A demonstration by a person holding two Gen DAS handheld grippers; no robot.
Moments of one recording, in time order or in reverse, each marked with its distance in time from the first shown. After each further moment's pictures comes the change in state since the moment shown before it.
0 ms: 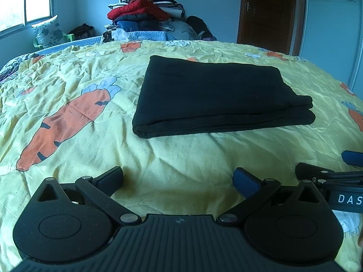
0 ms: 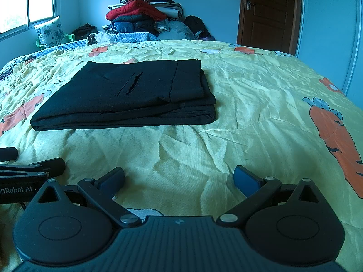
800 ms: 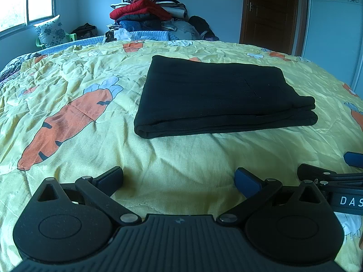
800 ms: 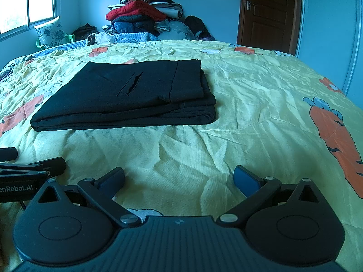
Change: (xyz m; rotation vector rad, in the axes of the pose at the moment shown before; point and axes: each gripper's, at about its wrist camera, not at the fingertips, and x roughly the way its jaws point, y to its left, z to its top) left arm 0.001 0.001 0.001 -0.005 0.001 0.006; right arm 0.000 0.000 0.000 0.000 0.000 0.000
